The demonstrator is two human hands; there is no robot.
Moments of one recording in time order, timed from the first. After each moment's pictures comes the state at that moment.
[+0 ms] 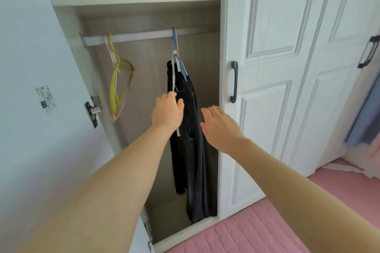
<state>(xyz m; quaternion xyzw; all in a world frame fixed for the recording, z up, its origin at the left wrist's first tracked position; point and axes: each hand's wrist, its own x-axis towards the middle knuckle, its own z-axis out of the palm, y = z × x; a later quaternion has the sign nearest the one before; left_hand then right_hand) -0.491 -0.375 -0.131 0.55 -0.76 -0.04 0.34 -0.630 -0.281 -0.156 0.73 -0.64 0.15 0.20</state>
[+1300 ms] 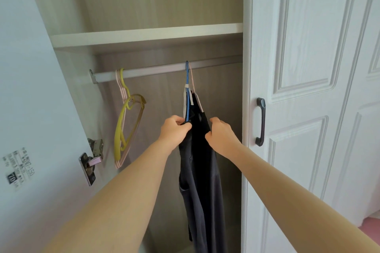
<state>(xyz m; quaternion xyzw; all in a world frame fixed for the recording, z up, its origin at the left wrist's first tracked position) -0.485 -0.474 -0.102 0.52 -0.68 -0.33 0.41 -0.629 -0.421 -0.118 0.63 -0.68 0.36 -0.10</state>
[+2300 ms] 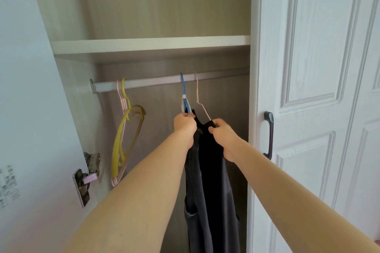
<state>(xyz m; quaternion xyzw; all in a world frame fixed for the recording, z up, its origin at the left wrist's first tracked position) -0.535 -0.505 -0.066 0.50 -0.49 -0.47 0.54 -0.626 -0.445 -0.087 0.45 -0.59 0.54 -0.39</state>
